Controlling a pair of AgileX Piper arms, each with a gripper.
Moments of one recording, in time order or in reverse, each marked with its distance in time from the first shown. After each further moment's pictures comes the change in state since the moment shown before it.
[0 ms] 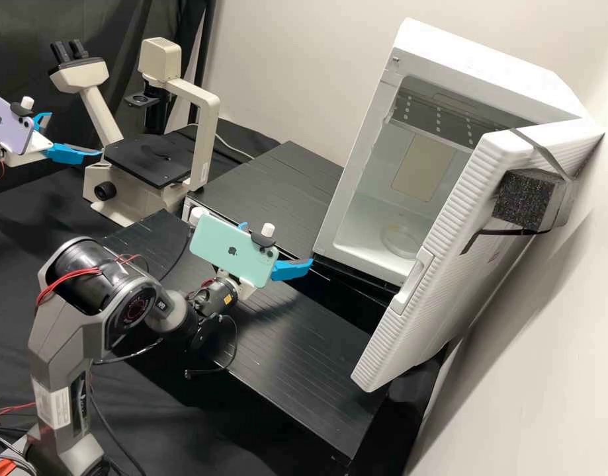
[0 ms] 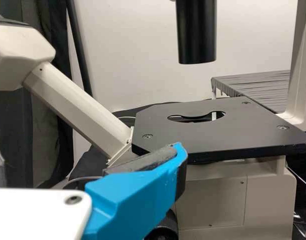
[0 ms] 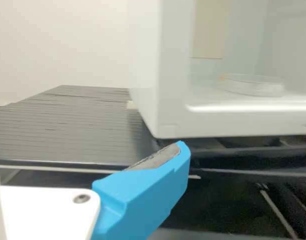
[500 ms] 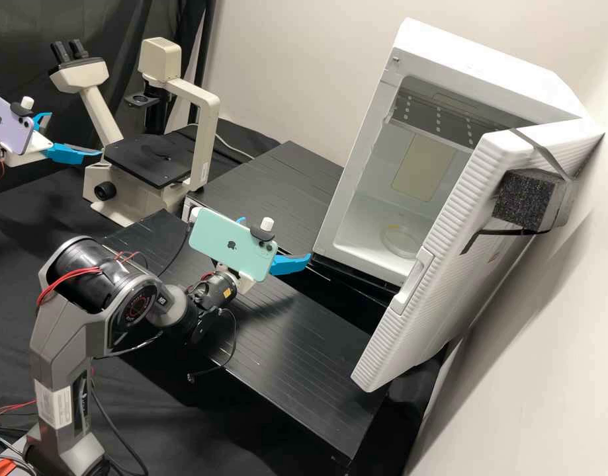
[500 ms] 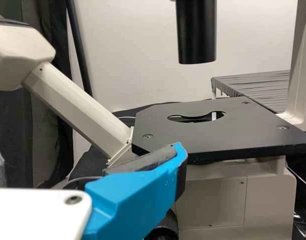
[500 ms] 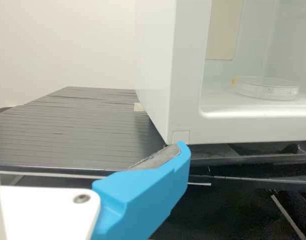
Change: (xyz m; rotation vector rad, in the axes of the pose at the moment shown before) left arm 0.000 0.000 0.000 0.000 0.000 0.000; right arm 0.016 -0.009 -0.015 -0.009 0.008 -0.031
